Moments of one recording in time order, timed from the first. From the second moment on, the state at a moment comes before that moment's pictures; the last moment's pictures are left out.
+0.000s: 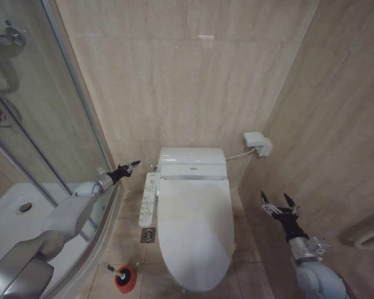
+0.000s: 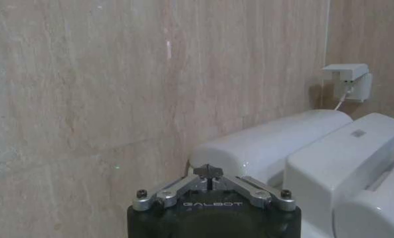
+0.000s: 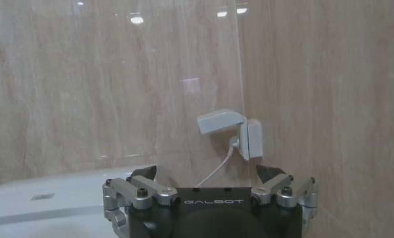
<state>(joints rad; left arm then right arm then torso) 0.23 -1.09 0.12 -0.56 -0.66 -0.37 0.75 -1.44 1.19 0.74 1.80 0.56 0.20 -0.06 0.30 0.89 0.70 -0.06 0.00</state>
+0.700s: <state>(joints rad) 0.22 -1.10 0.13 -0.57 -0.66 -0.37 0.75 -1.44 1.19 0.74 1.80 0.56 0.20 -0.06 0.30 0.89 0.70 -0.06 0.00</state>
